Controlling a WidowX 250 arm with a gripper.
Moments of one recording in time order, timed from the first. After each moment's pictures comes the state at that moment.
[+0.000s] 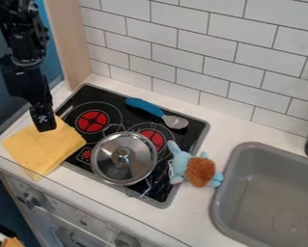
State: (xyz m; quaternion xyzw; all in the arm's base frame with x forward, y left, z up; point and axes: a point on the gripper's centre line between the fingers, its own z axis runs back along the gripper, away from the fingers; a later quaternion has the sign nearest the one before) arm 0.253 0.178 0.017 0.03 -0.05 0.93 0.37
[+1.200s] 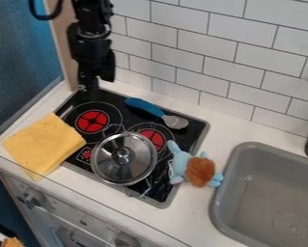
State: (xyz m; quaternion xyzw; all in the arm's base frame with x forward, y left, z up) arm 0.355 0.128 0.016 0.02 -0.06 0.74 0.67
